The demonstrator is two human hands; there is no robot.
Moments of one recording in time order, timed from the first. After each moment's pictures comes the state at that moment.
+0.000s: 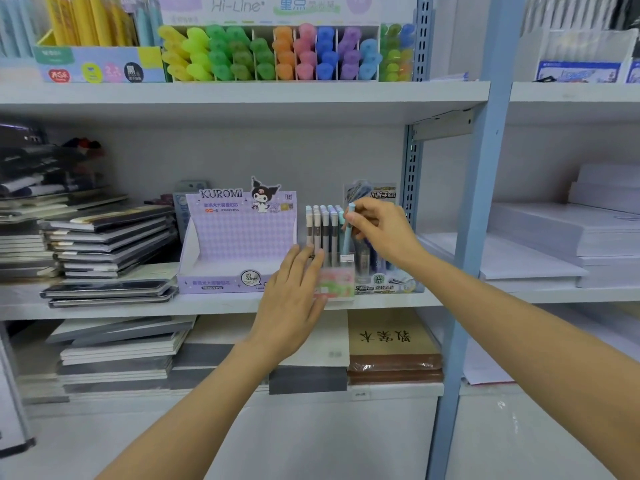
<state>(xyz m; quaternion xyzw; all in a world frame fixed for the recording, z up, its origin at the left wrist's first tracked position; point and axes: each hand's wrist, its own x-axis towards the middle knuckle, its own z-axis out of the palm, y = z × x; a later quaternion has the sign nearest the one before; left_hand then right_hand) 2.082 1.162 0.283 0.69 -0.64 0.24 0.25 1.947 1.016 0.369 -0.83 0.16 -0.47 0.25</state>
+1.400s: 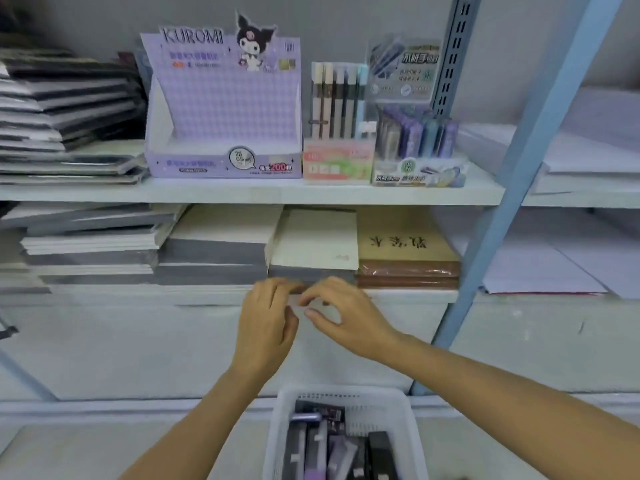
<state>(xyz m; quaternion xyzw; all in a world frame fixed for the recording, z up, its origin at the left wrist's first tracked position) 2.096 1.199 0.086 0.69 -0.60 0.17 0.38 1.958 1.092 0.116 -0.92 0.06 -0.32 0.22</state>
